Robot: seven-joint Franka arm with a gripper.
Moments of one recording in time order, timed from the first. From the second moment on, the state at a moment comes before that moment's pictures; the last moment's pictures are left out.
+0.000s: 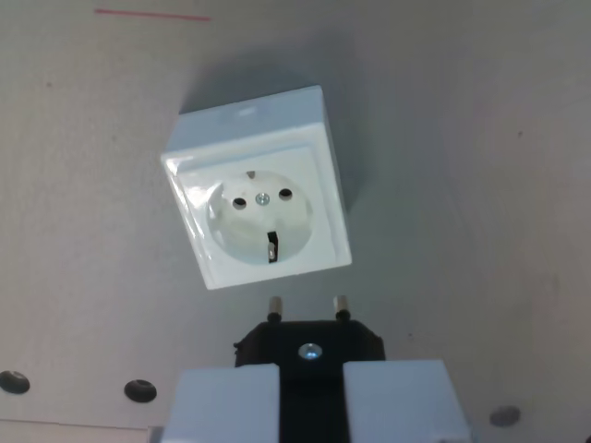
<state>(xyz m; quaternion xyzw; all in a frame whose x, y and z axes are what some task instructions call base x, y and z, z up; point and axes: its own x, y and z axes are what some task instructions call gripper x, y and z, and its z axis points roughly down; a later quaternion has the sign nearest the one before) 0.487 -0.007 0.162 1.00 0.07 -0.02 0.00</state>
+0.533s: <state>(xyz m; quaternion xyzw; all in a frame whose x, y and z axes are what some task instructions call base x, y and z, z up) 0.483 -0.001 0.138 0.99 0.11 -0.02 0.00</state>
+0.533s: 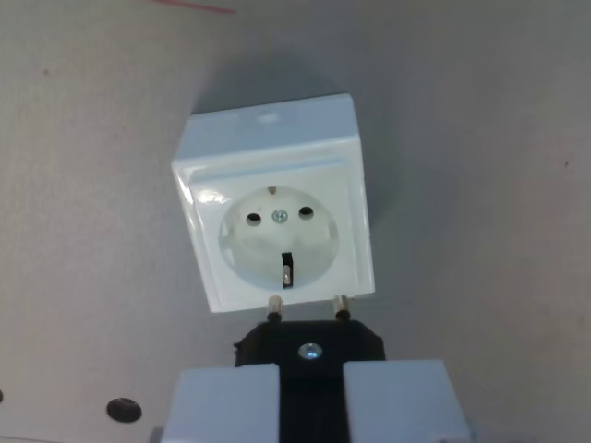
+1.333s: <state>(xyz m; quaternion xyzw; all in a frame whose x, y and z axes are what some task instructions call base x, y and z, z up) 0.479 0.006 0.117 0.99 0.13 -0.02 0.00</state>
